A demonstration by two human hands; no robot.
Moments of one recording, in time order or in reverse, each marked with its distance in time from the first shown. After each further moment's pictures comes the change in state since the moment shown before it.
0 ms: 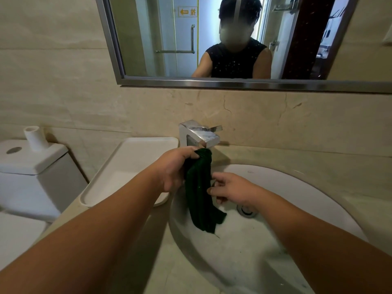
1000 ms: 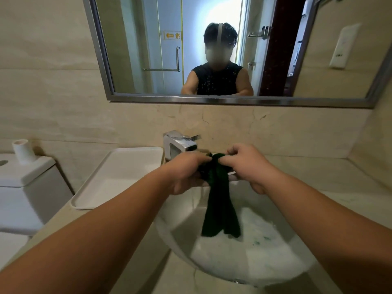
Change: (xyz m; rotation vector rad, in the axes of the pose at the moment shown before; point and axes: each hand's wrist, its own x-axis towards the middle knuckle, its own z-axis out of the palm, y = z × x) left_hand -0.028 0.009 0.079 0.172 -0.139 0.057; right_hand -0.100 -0.079 -0.051 0.127 0.521 -0.006
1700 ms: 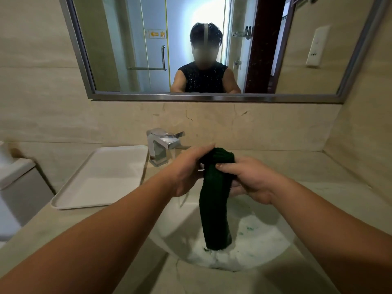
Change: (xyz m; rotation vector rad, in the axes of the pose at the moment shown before) left_hand 0.000 -0.013 0.046 -0.060 -0.094 0.168; right_hand -0.047 0.027 -0.037 0.255 -0.247 0.139
